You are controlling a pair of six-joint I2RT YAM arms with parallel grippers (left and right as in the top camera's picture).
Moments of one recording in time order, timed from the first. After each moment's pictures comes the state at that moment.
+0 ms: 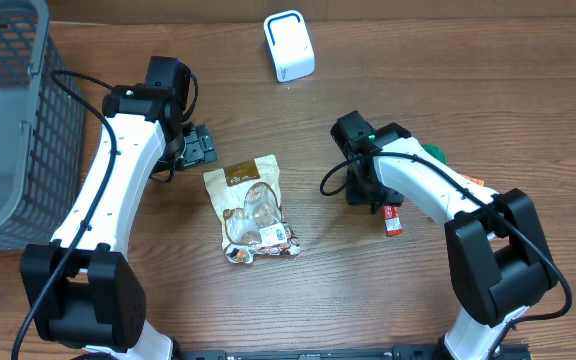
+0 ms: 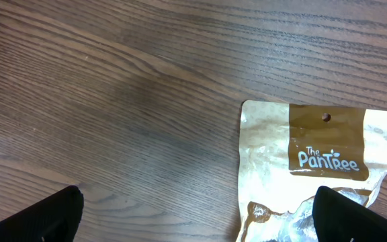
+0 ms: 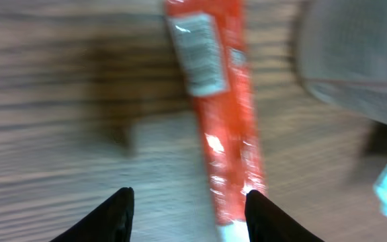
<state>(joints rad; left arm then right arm) -0.12 1.75 1.49 -1.17 -0.16 -0.47 0.45 1.90 1.27 -0.96 0.19 0.56</state>
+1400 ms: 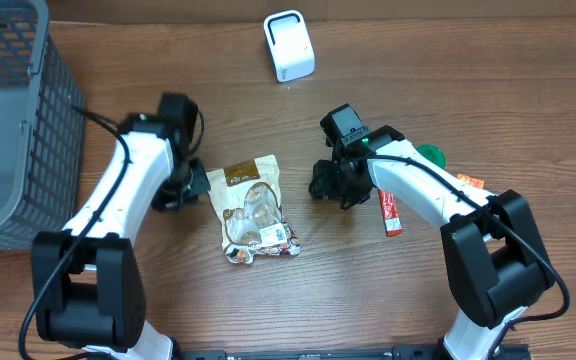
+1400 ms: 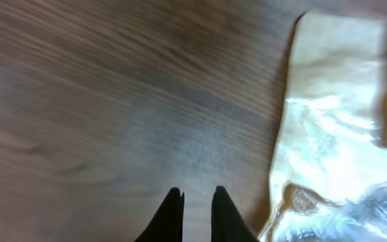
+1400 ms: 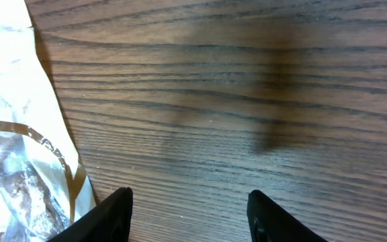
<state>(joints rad) -0.12 1.75 1.23 -1.08 -0.09 -0.52 0.48 1.90 1.27 -0.76 -0.21 0.54</state>
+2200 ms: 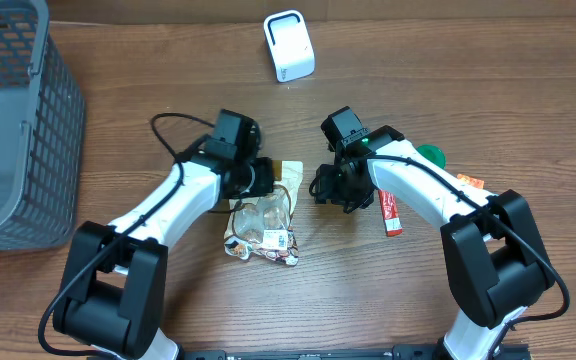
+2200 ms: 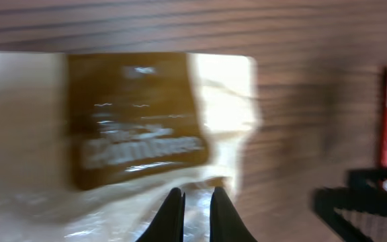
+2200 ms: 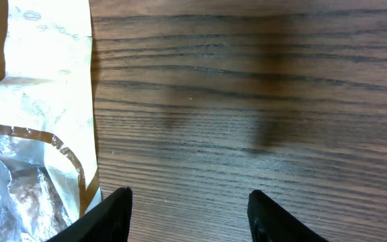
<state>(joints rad) -0.36 1.76 1.06 -0.47 0.30 -0.41 0.48 1.90 1.27 -0.82 -0.20 0.54</state>
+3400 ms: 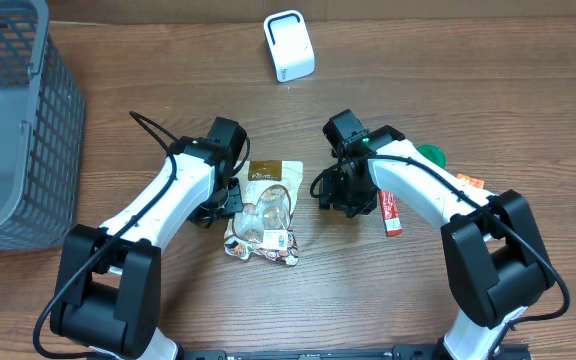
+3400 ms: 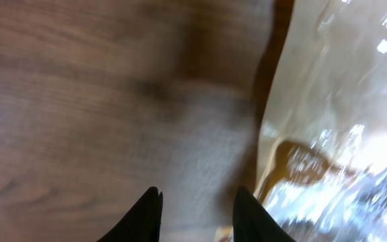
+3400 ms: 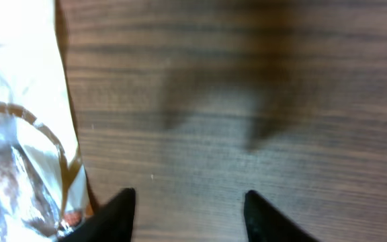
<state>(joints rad) -0.33 1.75 1.12 -0.94 -0.13 -0.52 0.49 1.90 1.27 -0.90 -0.22 0.56</state>
